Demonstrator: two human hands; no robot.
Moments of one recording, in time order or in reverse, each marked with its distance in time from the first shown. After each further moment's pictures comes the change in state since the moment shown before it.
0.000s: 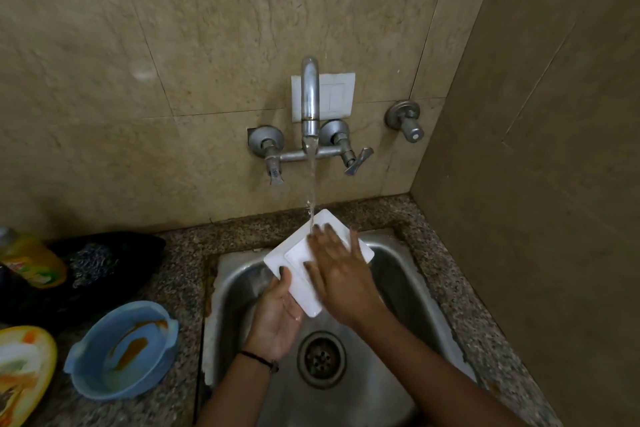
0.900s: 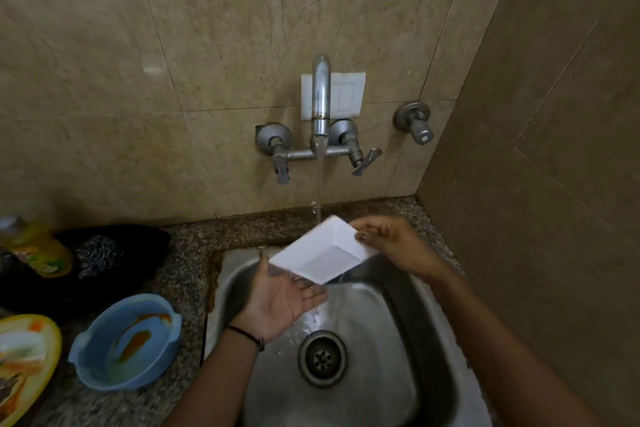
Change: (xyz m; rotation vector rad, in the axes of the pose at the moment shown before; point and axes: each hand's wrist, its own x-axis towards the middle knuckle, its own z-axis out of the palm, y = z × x) left_hand 0.017 0.024 -0.005 -0.001 0.050 -0.286; right_hand 0.019 0.059 -0.083 0.972 -0.284 0.308
